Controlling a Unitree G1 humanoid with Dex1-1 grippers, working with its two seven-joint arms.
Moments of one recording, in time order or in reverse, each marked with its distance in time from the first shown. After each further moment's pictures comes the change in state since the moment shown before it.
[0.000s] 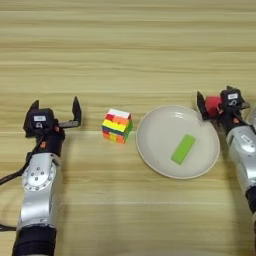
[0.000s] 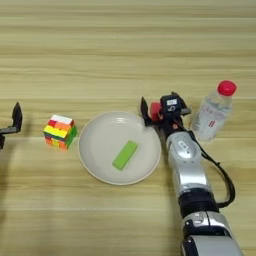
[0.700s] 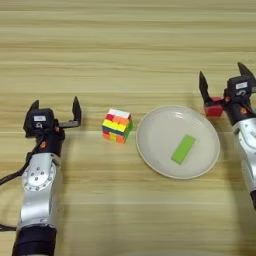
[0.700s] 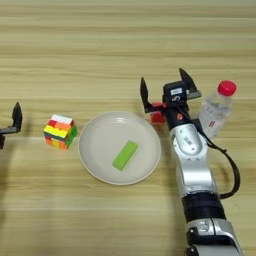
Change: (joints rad) left arm 0.000 0.000 0.000 0.000 0.000 -0.001 0.001; right arm 0.063 -0.021 0.011 -0.272 -0.060 -0.062 -0.041
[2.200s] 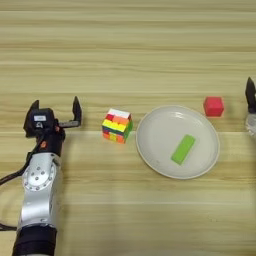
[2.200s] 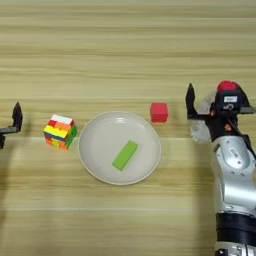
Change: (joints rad) left arm -0.003 -0.001 -0.001 0.004 0.001 -0.001 0.004; right arm 0.132 -0.090 -0.190 -0.134 0.148 0.227 0.020
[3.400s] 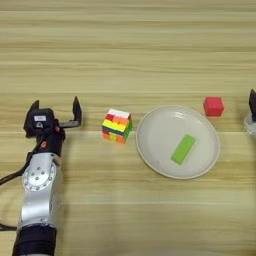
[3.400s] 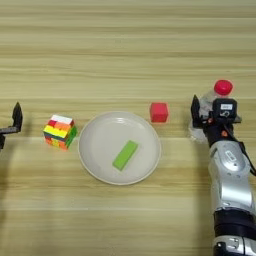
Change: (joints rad) left arm 0.000 0.000 0.000 0.002 0.000 0.000 0.000; right arm -0.037 -0.004 -0.001 0.159 0.007 -0.034 0.009
